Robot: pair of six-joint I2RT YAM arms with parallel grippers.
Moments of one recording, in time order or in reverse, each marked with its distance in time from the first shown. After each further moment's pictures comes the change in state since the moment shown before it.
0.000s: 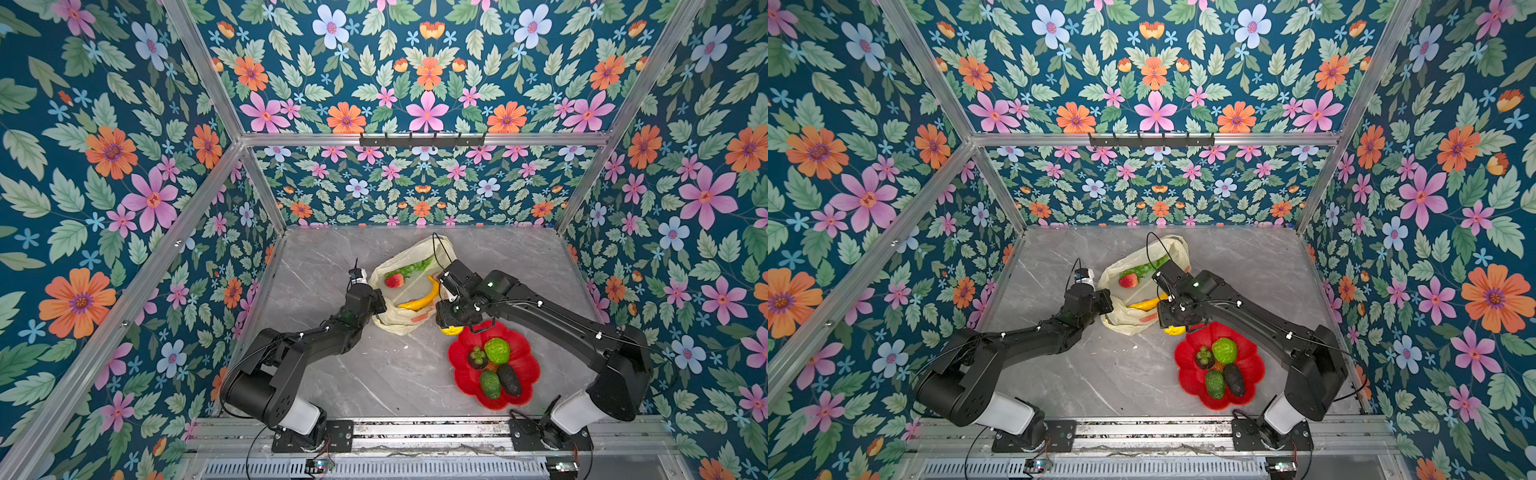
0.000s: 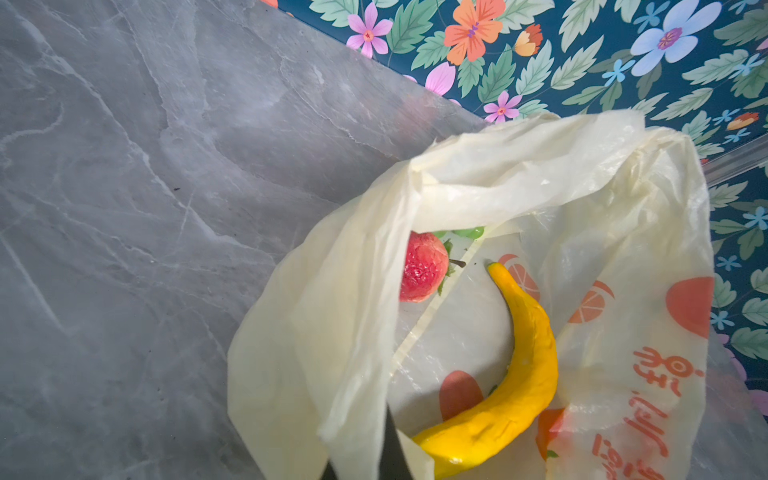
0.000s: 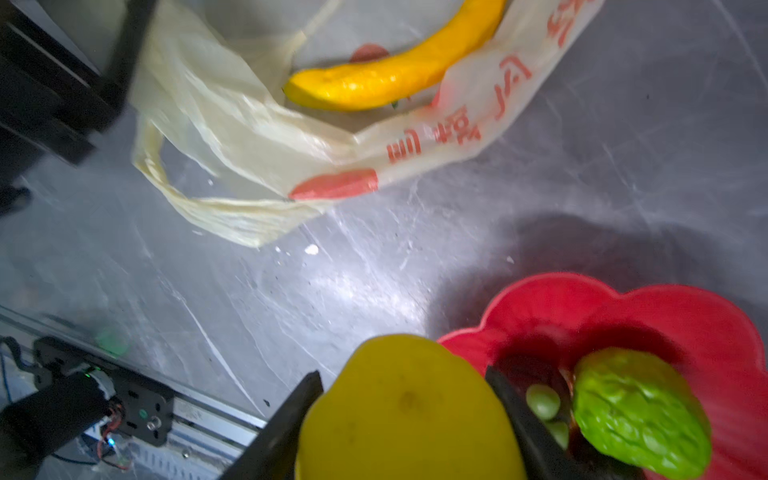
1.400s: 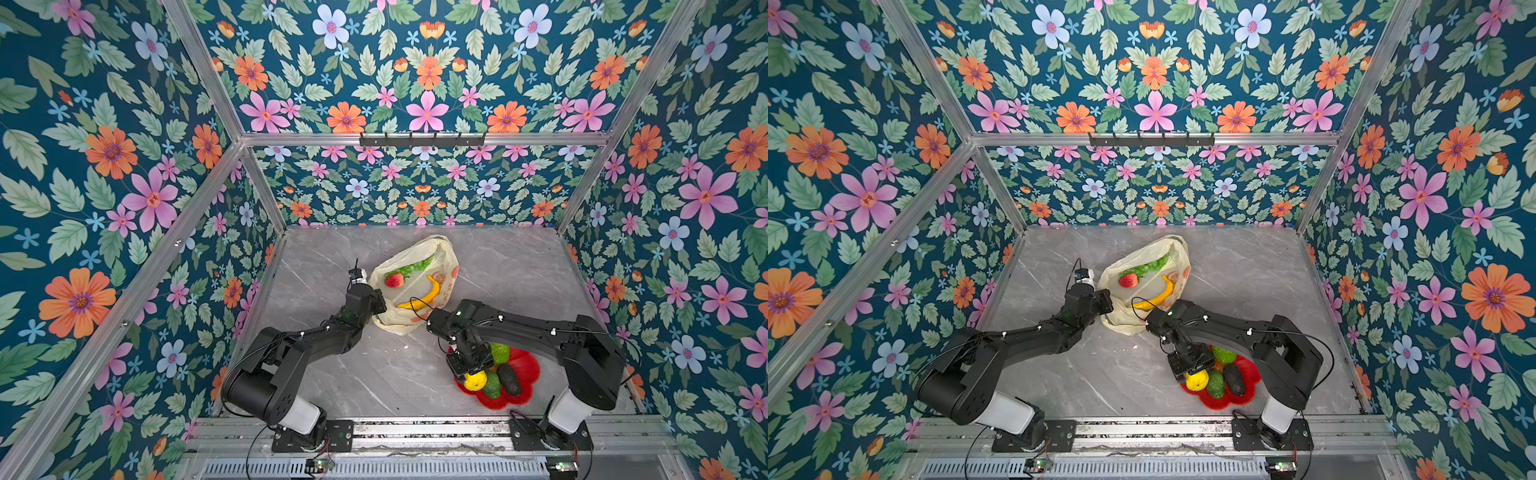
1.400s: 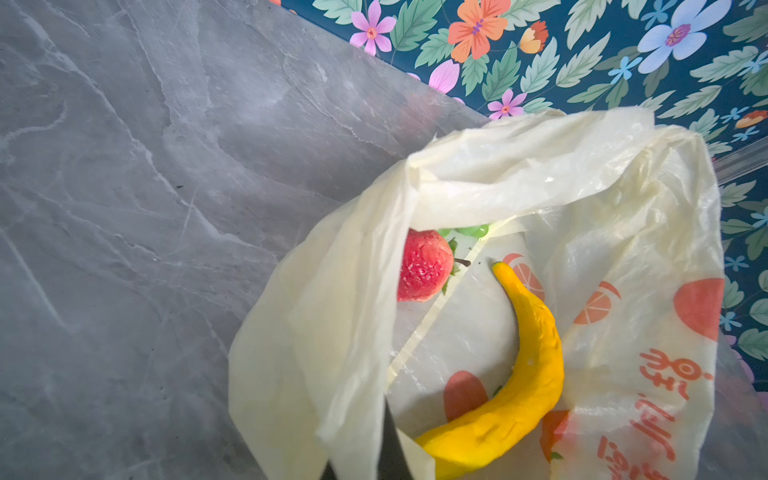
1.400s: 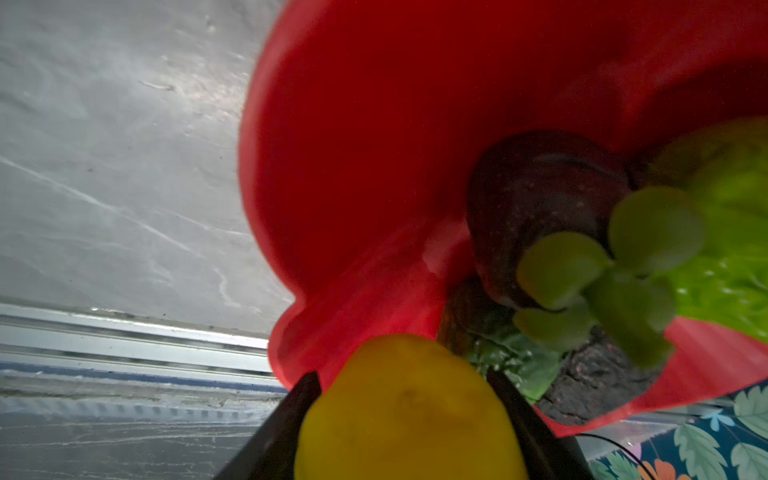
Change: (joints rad) left arm 0.000 0.006 0.000 0.000 -0.006 0.000; right arm 0.149 0.137 -0.183 -0.252 -0.048 -0.042
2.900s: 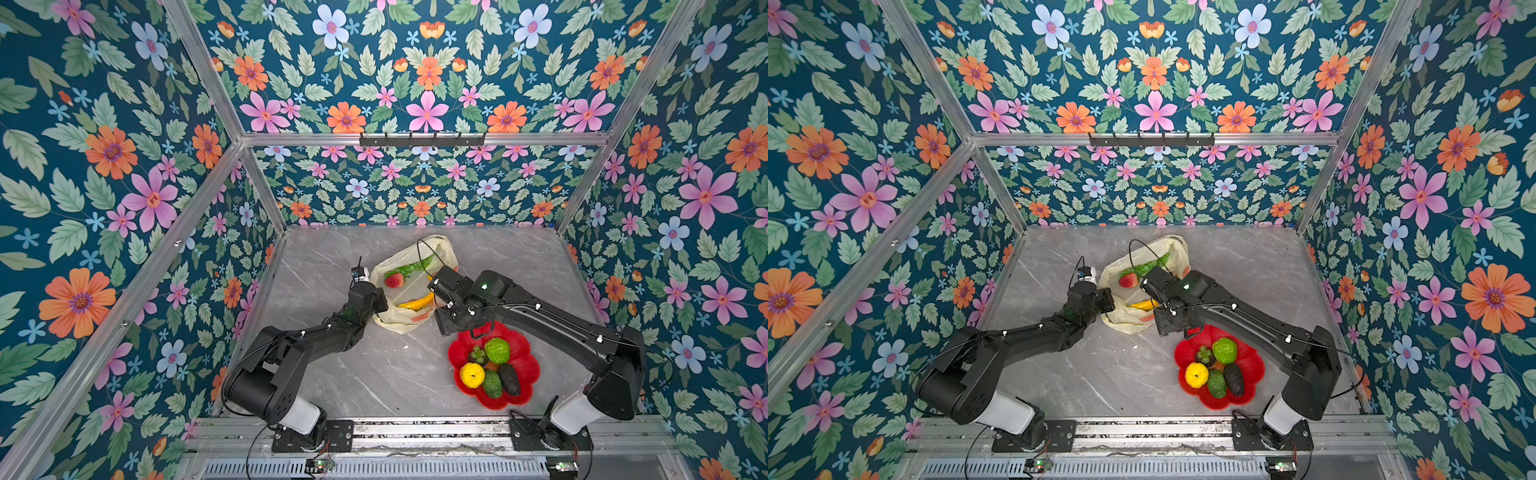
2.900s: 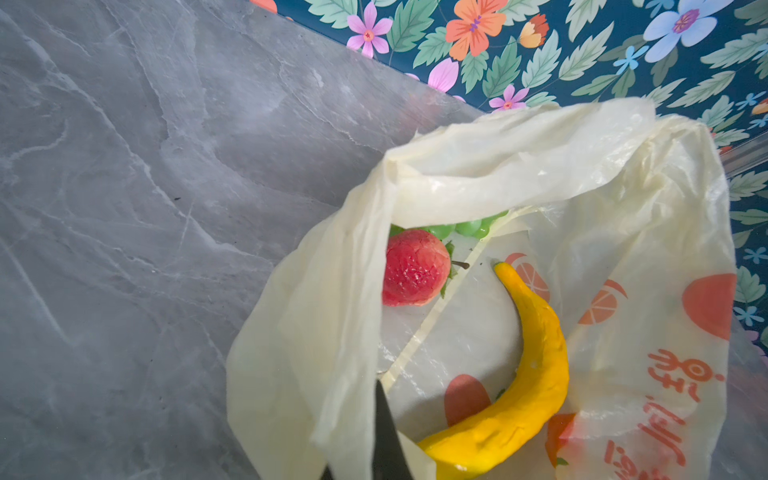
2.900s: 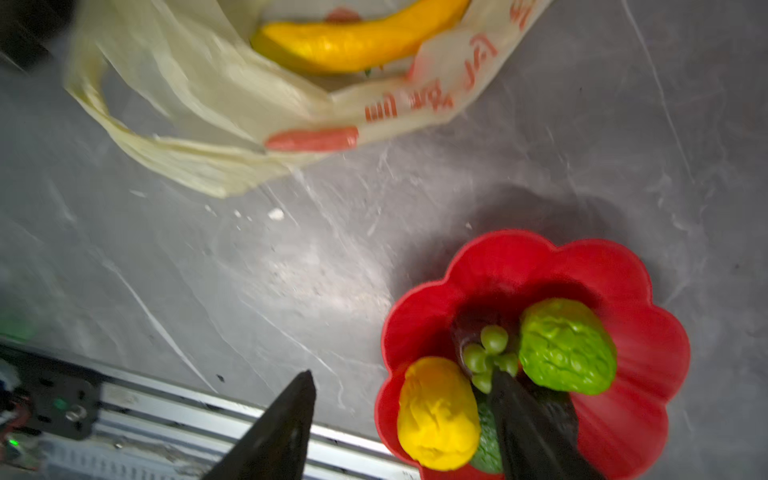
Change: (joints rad) left arm -0.016 0.012 0.038 -0.045 -0.026 0.027; right arm -0.085 -0.109 0.317 0.163 0.187 0.069
